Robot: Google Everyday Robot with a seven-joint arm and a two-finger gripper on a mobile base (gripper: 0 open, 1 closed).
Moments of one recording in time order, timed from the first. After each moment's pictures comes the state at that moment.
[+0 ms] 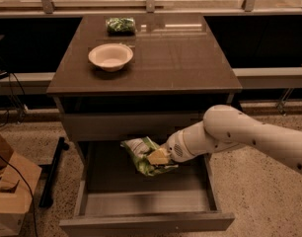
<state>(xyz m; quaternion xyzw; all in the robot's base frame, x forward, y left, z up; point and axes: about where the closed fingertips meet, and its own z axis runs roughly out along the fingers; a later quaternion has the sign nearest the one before) 0.511 -0.018 0.654 -0.36 0.85 0.31 0.22</state>
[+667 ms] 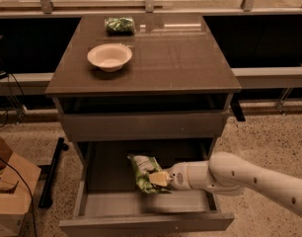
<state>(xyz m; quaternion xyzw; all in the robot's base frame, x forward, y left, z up) 0.502 -0.025 0.539 -0.20 0.85 0.41 0.26</state>
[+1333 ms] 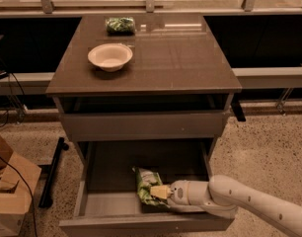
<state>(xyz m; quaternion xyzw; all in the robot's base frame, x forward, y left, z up) 0.495 -0.032 0.444 -0.10 0.84 0.47 0.23</state>
